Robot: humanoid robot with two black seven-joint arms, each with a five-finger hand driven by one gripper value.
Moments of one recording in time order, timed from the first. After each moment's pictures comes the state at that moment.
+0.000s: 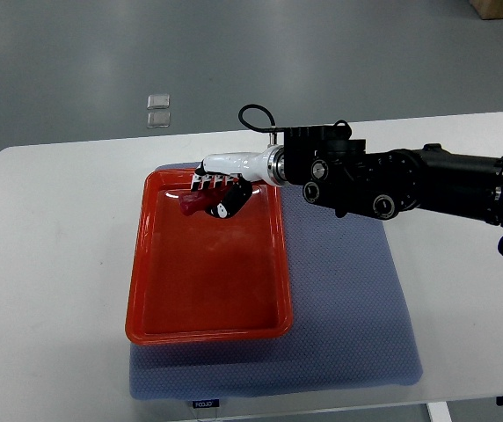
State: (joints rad) left arm -0.05 0.00 0.07 -0.26 0.12 -0.01 0.06; right arm 1.32 -0.01 -0.18 0.85 -0.87 0.10 0.03
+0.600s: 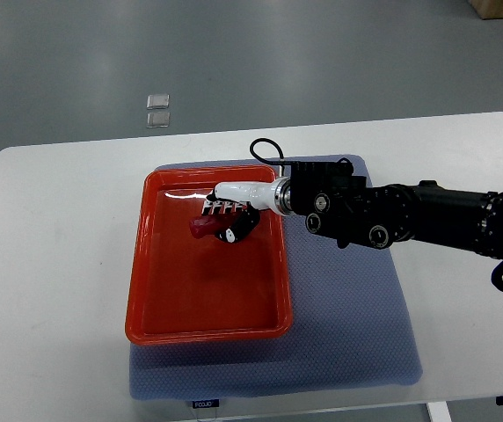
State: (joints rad) left arm -0.05 0.00 0.07 -0.26 0.12 -0.01 0.06; right arm 1.20 0.00 -0.19 0.80 -0.87 0.05 0.05
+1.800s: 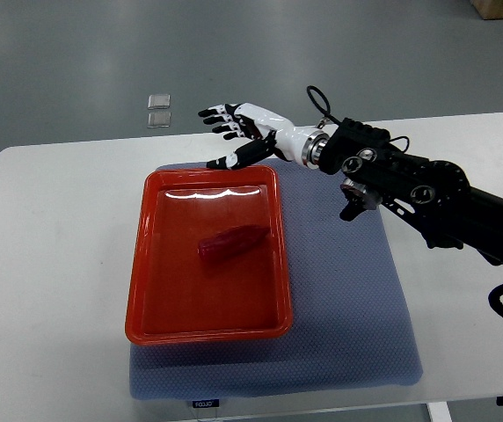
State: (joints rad) left arm -0.05 0.00 0.07 -0.26 0.12 -0.01 0.06; right arm 0.97 -0.13 0.52 0.86 -0.65 0.07 0.13
